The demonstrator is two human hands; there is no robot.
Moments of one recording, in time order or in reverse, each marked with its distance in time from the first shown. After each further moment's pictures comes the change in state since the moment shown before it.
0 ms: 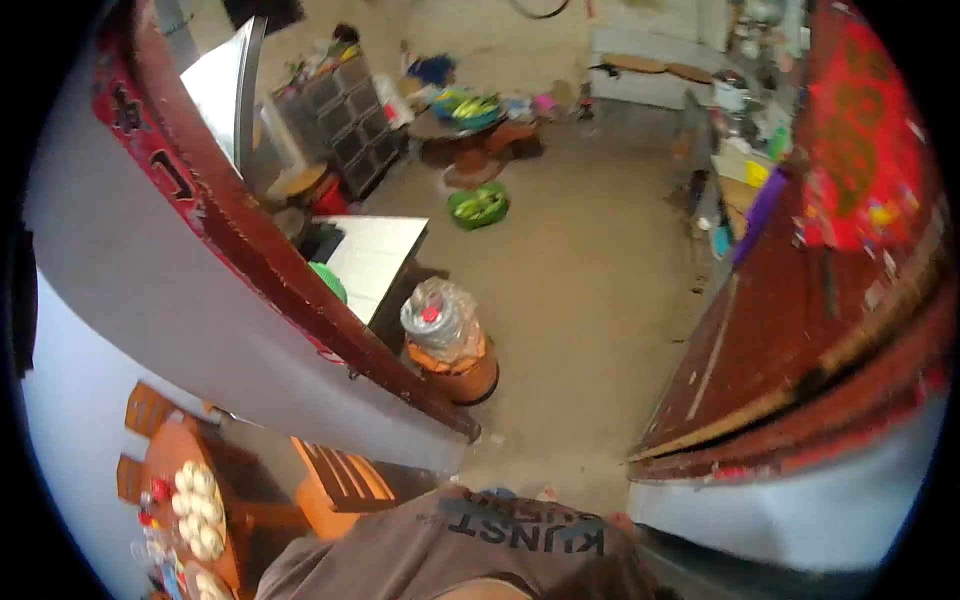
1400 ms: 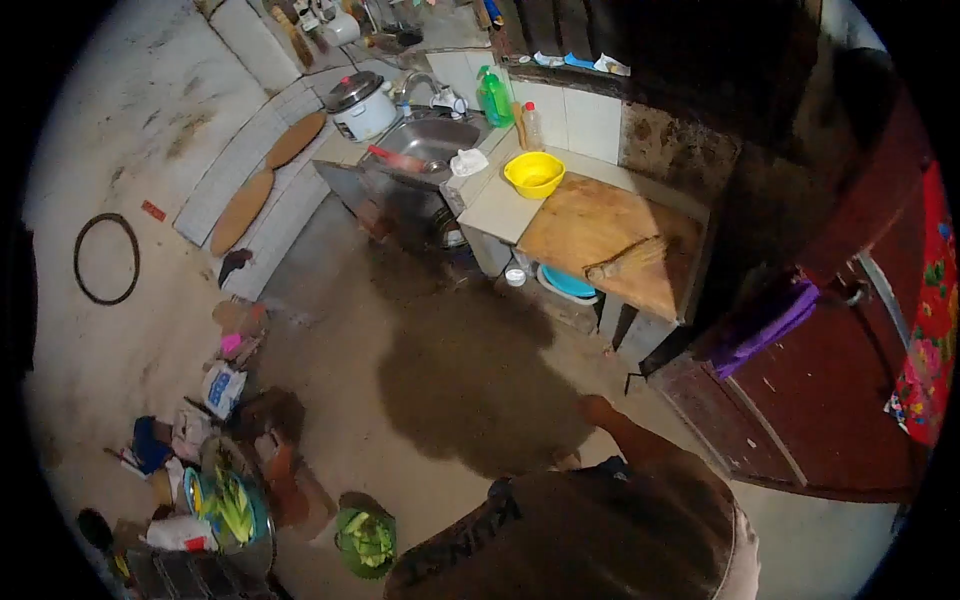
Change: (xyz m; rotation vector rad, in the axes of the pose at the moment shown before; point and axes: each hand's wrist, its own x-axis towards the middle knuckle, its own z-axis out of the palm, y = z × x) left_hand 1.014 0.300 -0.711 -0.188 -0.084 -0.219; right_hand 0.761 -0.615 -0.243 -0.309 0.596 0.009
